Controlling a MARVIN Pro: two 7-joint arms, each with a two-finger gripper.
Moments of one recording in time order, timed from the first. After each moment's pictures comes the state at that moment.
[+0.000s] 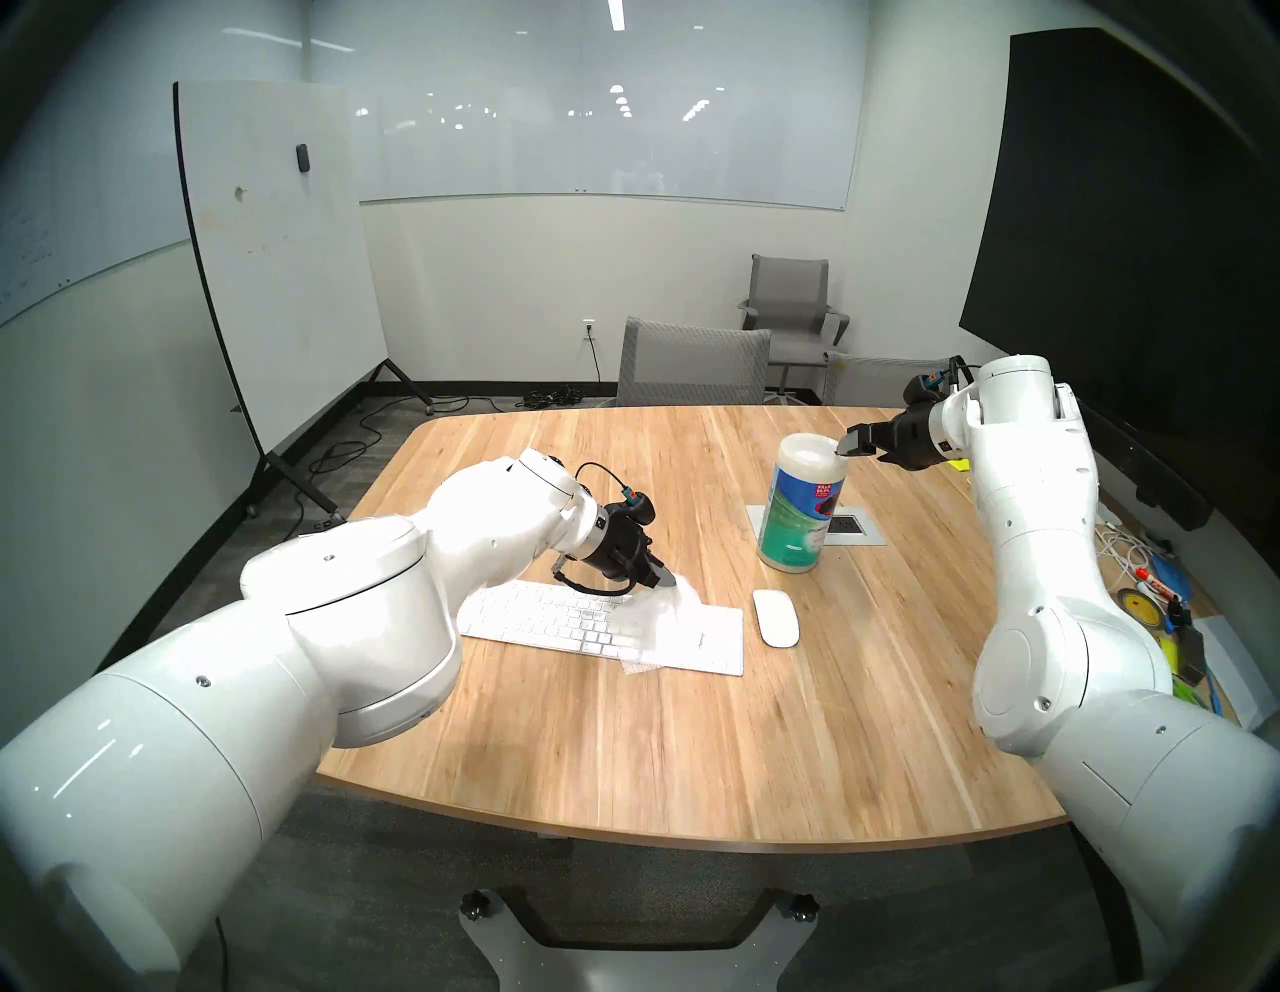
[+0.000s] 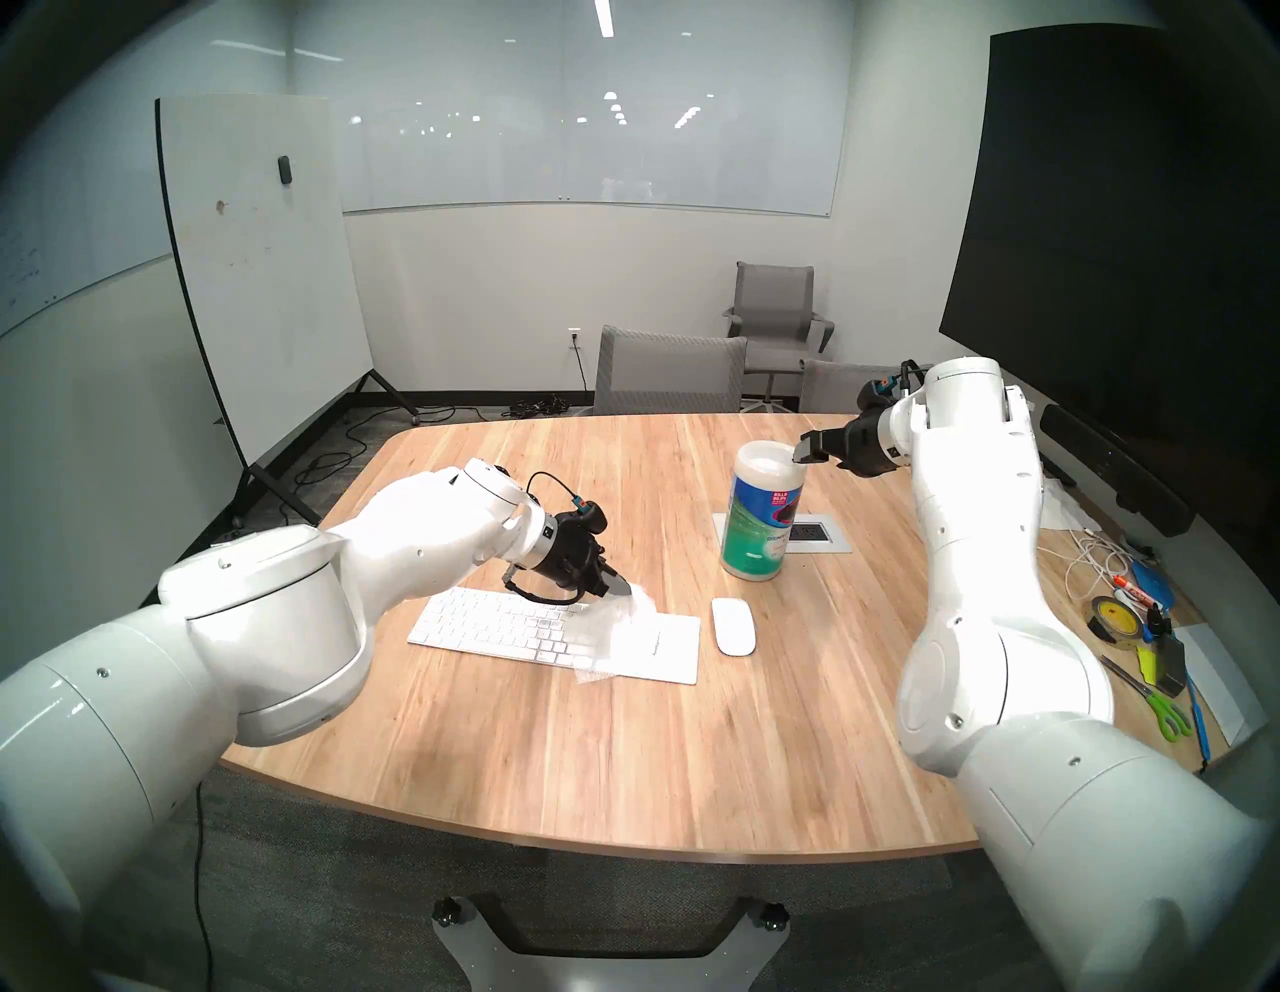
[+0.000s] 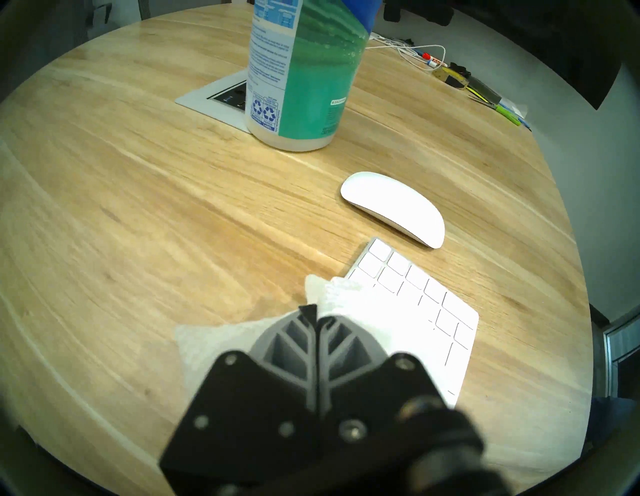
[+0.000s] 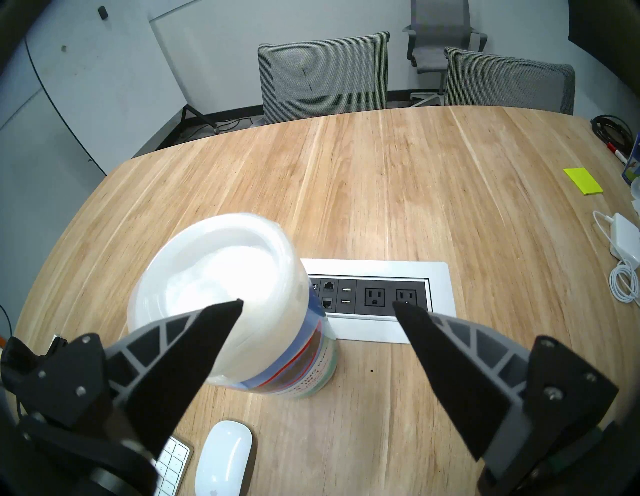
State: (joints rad) left arm 0.39 -1.55 -0.24 -0.21 -0.76 0.29 -0.98; right arm -0.58 -1.33 1.84 -0.89 -0.50 0.96 0.86
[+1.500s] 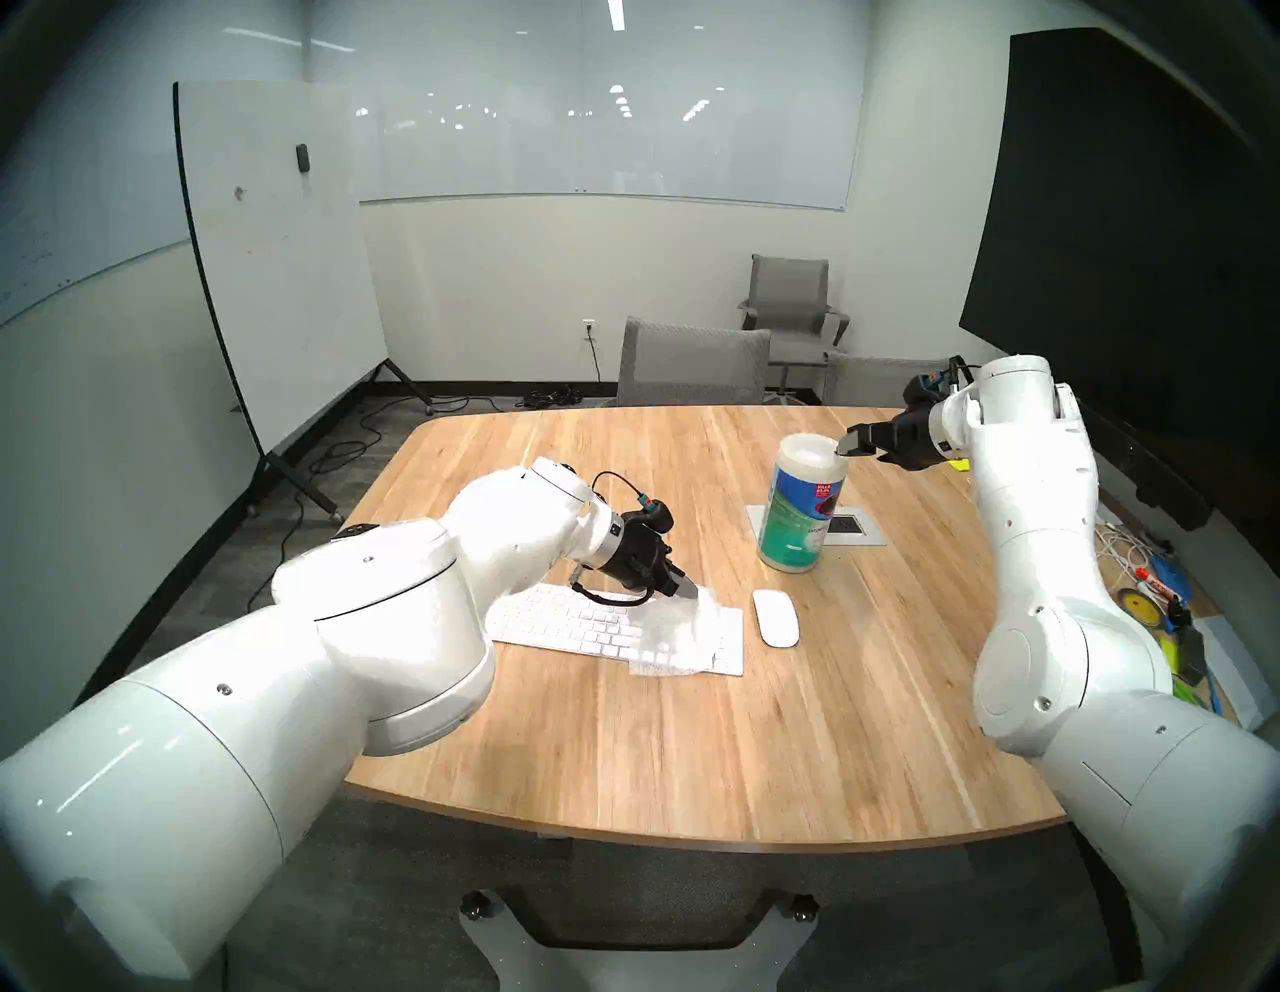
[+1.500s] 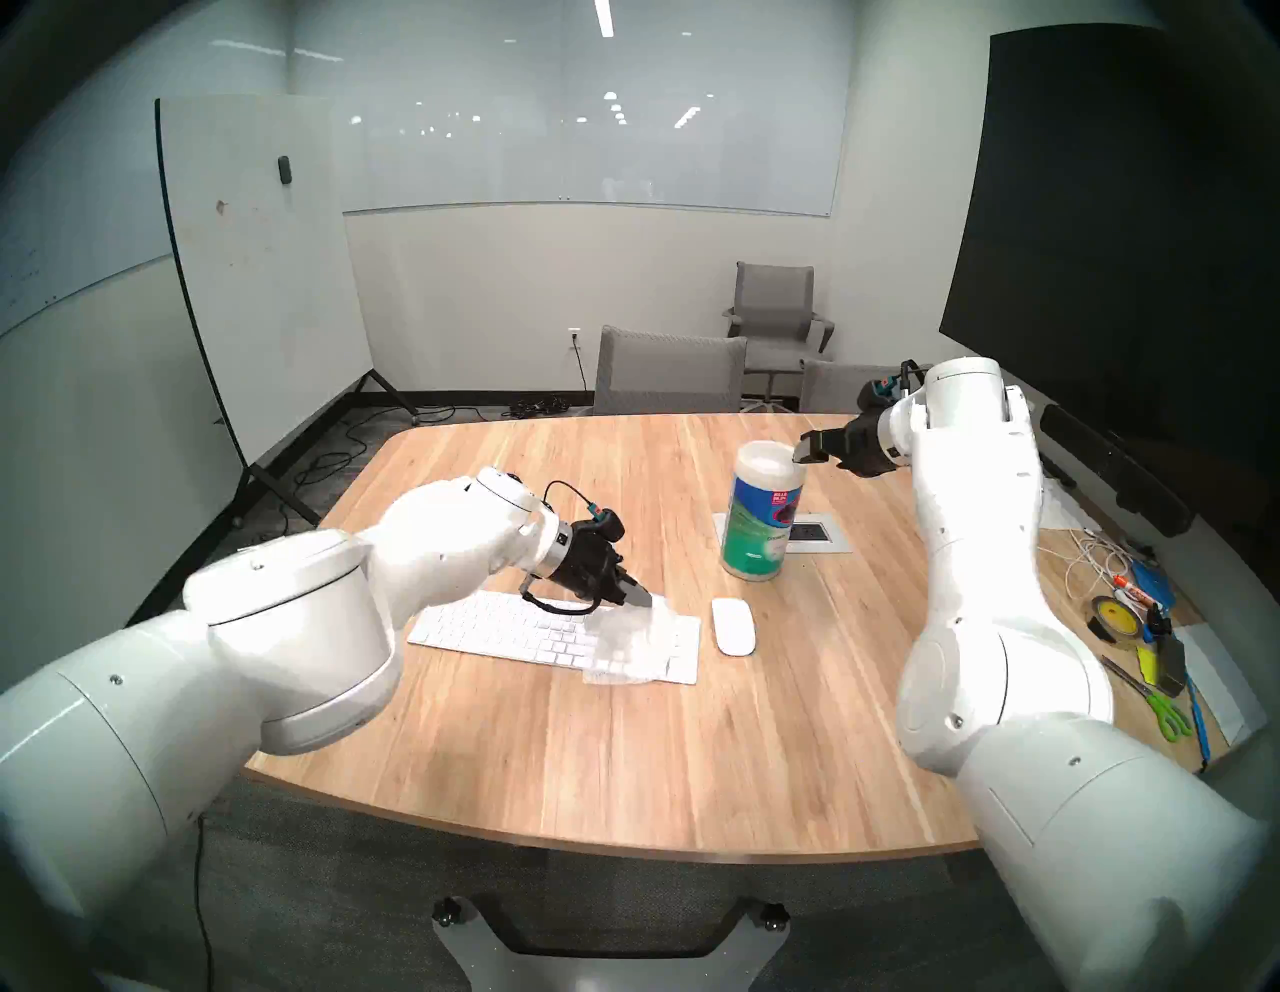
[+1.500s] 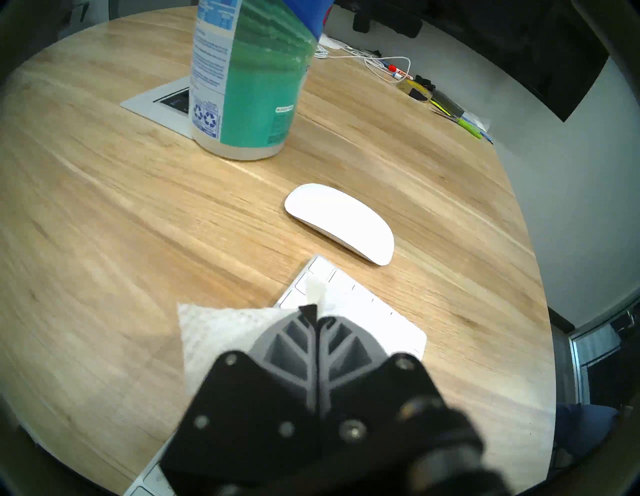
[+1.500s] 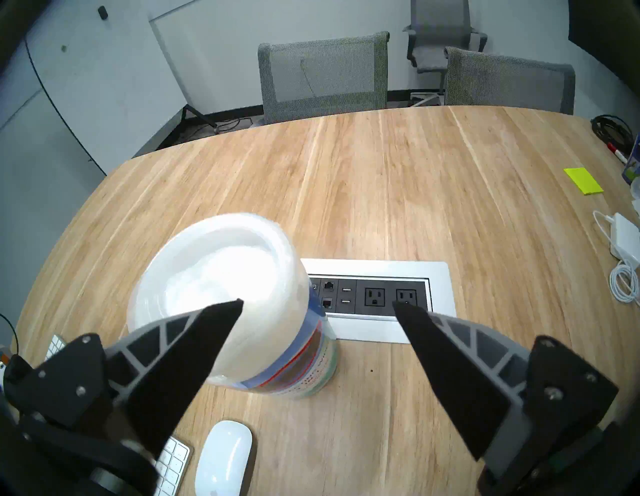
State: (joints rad) left arm 0.39 -1.61 -0.25 -0.12 -0.76 0.28 -1.10; right arm -0.58 -1.33 1.84 -0.89 -0.50 0.96 0.86
